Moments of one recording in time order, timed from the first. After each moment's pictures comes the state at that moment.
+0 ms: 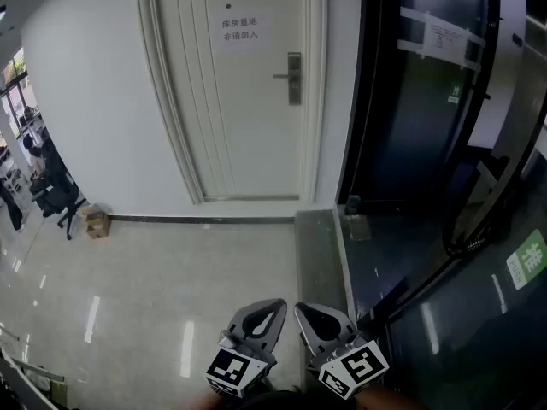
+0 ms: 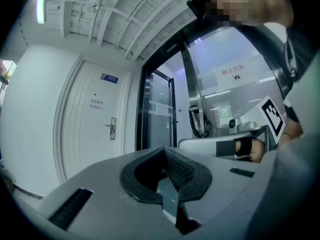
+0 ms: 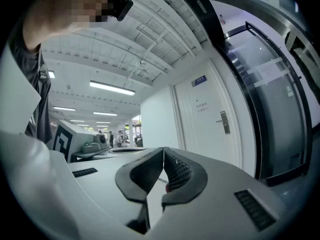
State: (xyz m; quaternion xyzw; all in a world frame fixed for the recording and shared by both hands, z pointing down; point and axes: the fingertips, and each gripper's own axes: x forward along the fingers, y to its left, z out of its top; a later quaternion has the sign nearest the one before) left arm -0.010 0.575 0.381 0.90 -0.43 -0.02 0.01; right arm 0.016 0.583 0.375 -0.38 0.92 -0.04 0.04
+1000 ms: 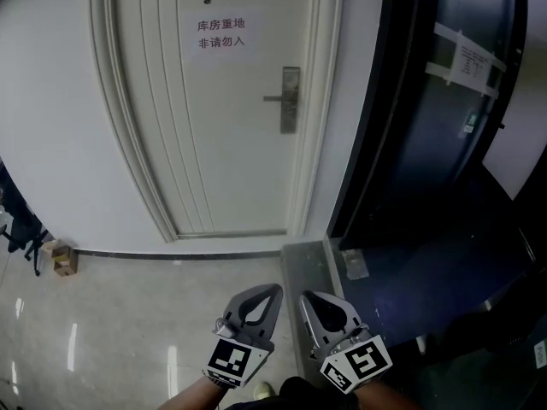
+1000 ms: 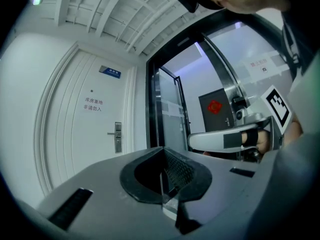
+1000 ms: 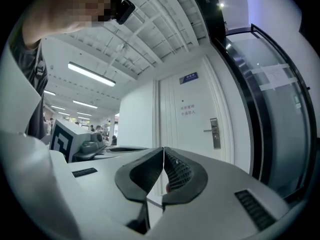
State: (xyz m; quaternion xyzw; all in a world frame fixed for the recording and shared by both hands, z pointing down) left arm -0.079 0.211 0.358 0.91 -0.41 -0.02 -0.04; right arm -0.035 0.229 0.346 -0.46 0.89 0.01 0.03
